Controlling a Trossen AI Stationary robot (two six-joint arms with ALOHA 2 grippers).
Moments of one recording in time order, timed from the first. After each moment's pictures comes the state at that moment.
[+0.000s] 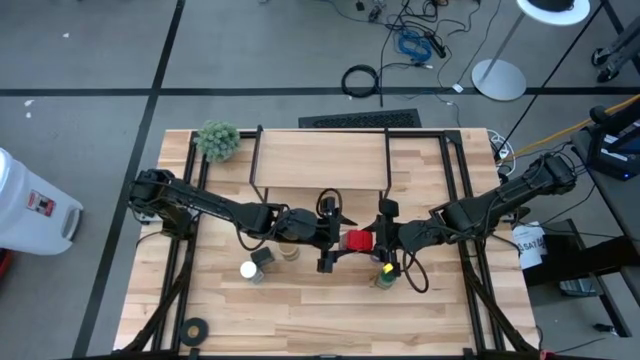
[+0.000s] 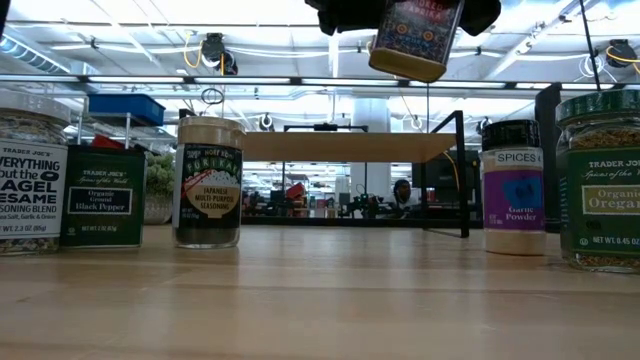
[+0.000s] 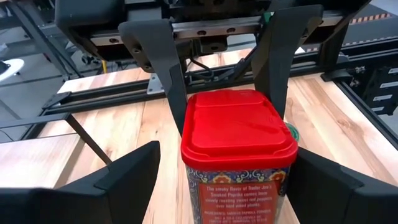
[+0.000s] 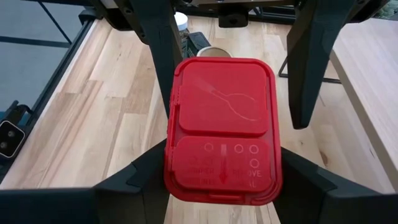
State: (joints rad) left arm -0.20 1.70 1.26 0.10 -0.18 0.11; right arm 0.41 1.23 0.96 -0.35 0.36 0.18
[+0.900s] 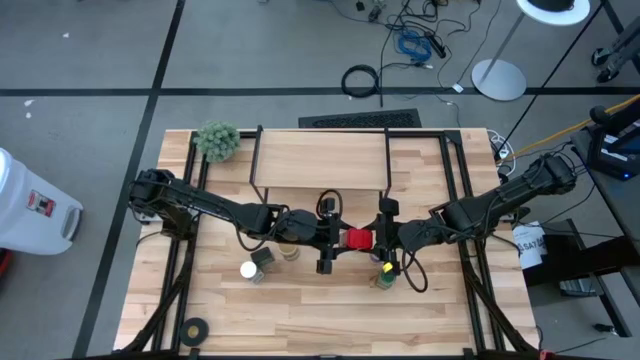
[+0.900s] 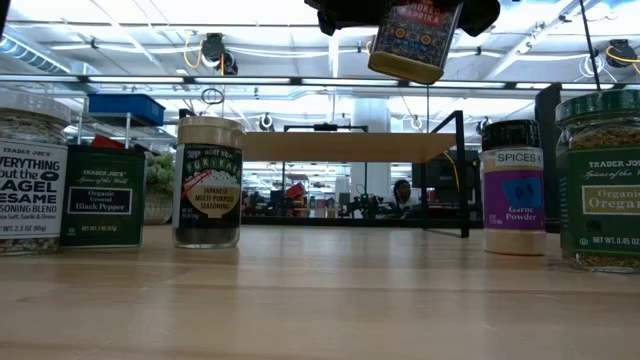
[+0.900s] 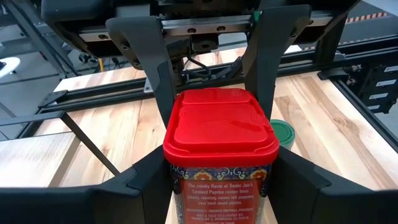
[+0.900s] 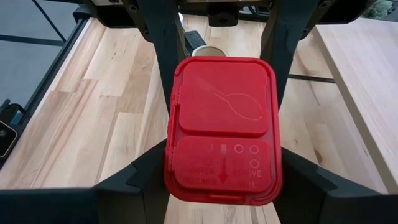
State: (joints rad) left arm -0.21 1.70 1.26 0.09 -0.18 0.11; right arm 0.41 1.23 0.96 -0.36 0.37 0.18
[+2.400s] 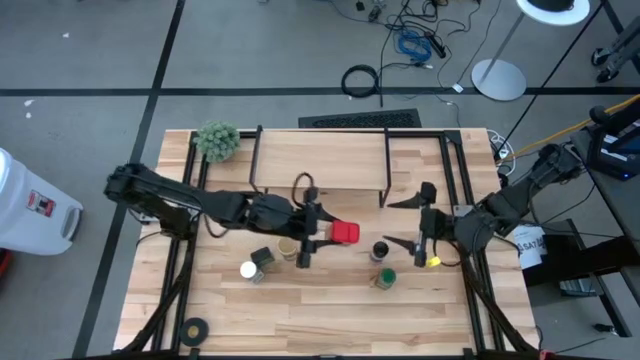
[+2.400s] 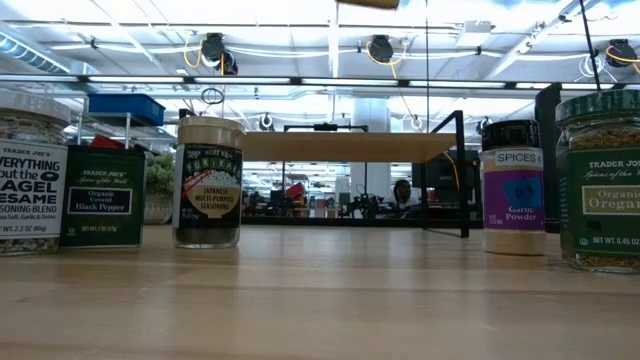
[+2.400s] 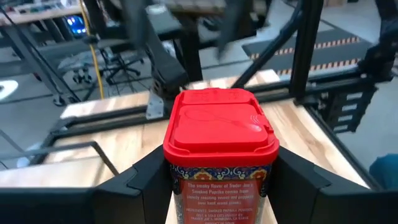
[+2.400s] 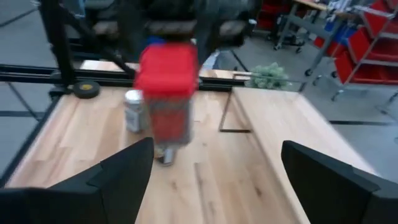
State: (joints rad) left arm -0.22 1.48 1.26 -0.04 -0.13 0.12; right arm 0.62 0.98 0.96 -0.39 0.79 0.18
